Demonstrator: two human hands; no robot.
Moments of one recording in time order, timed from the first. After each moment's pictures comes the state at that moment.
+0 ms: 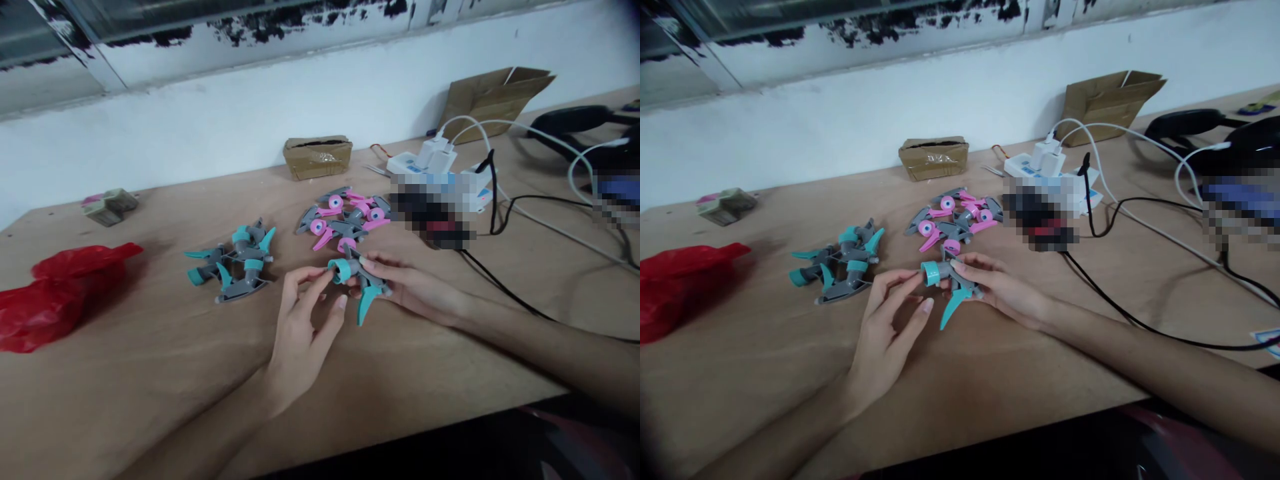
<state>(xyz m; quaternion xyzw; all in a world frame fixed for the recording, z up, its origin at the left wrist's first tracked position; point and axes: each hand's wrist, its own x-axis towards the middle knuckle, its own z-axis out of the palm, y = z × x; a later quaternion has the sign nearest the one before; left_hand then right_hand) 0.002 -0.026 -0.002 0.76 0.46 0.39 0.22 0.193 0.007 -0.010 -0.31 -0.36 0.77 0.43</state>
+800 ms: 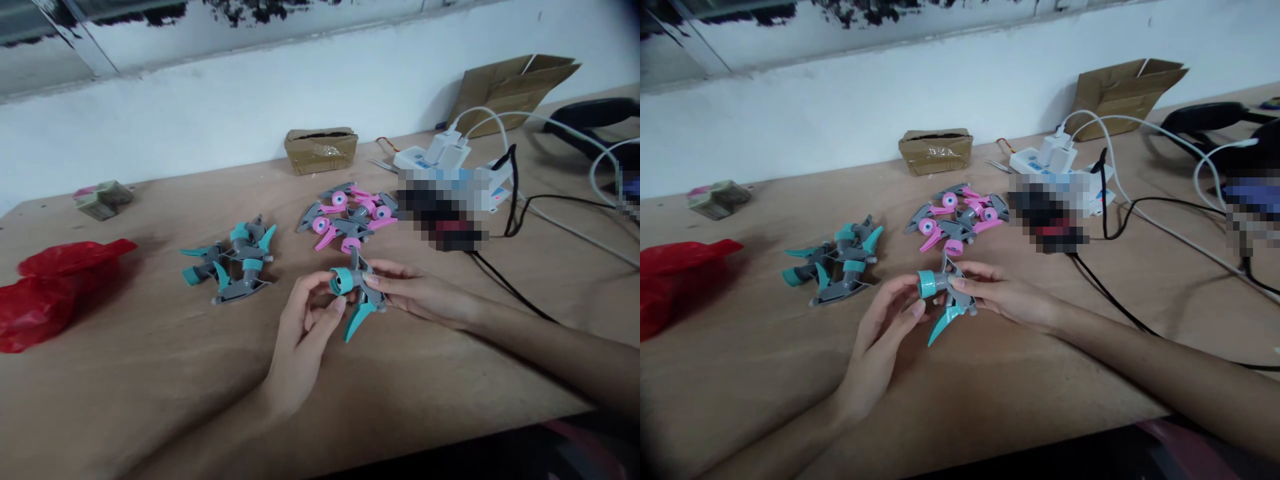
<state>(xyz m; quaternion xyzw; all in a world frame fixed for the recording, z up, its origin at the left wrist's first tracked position) 0.008 -0.028 0.001 0.56 0.41 0.46 0.55 0.197 0.012 -0.019 -0.29 -0.42 0.78 0.37</state>
